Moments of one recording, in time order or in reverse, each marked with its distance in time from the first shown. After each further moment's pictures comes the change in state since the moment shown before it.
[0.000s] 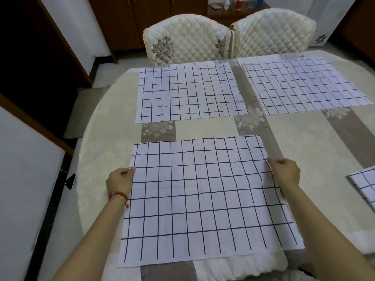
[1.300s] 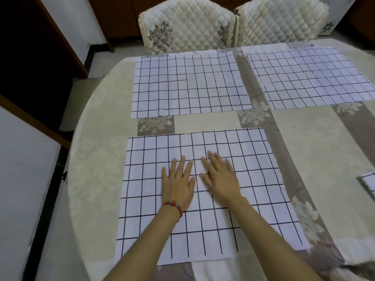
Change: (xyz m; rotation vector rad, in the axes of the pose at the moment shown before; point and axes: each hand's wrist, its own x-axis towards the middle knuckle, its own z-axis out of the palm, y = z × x) left_hand -0.078 0.024 0.108 0.699 -0.338 0.674; right_hand -0.068 -0.012 0.123 -0.581 -0.301 -0.942
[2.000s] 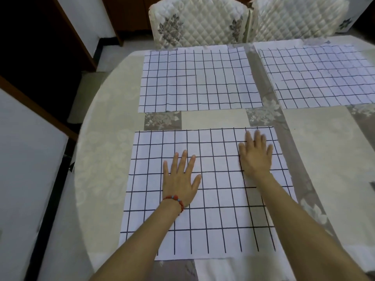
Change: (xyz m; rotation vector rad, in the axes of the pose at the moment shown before) left_hand 0.002 -0.010 0.003 0.065 0.049 0.005; right_hand 0.045 0.065 -0.027 0.051 0.087 0.467
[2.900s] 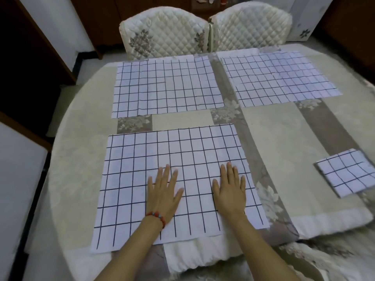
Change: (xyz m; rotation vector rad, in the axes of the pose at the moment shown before) left_hand -0.057 0.041 0.007 -0.136 0.009 0.048; right_hand -0.133 0.049 0.007 -0.001 0.008 -0.049
